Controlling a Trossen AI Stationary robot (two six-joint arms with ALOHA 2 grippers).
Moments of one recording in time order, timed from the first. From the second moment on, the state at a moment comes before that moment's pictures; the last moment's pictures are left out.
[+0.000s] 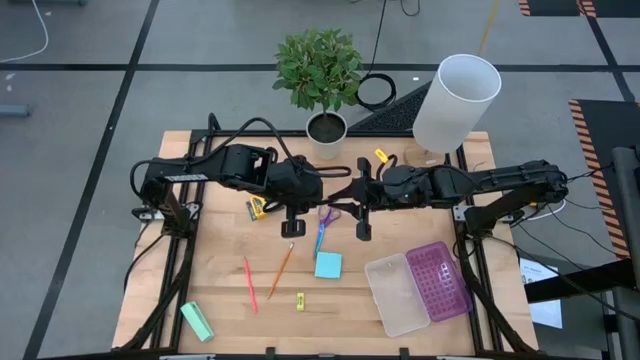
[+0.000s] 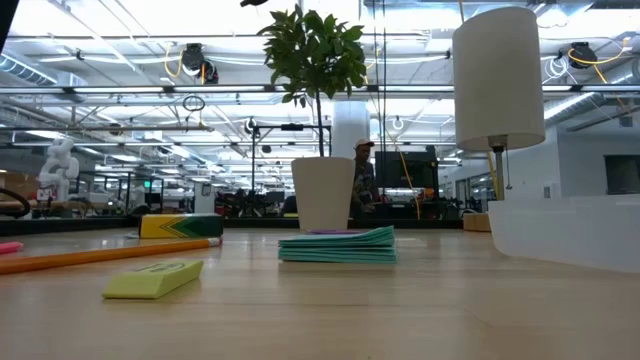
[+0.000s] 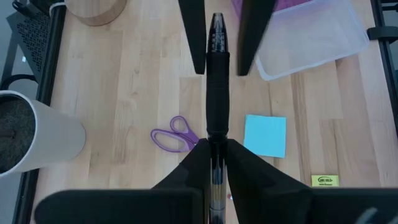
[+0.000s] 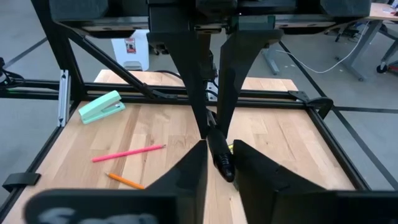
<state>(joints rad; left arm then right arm) -0.08 1.80 2.13 -1.31 -0.10 -0.03 0.12 1.37 1.29 -0.28 0.16 0.00</state>
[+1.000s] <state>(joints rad) -0.10 1.79 2.13 -1.31 -0.11 -0.19 0.13 1.27 1.29 -0.48 0.10 0.20</state>
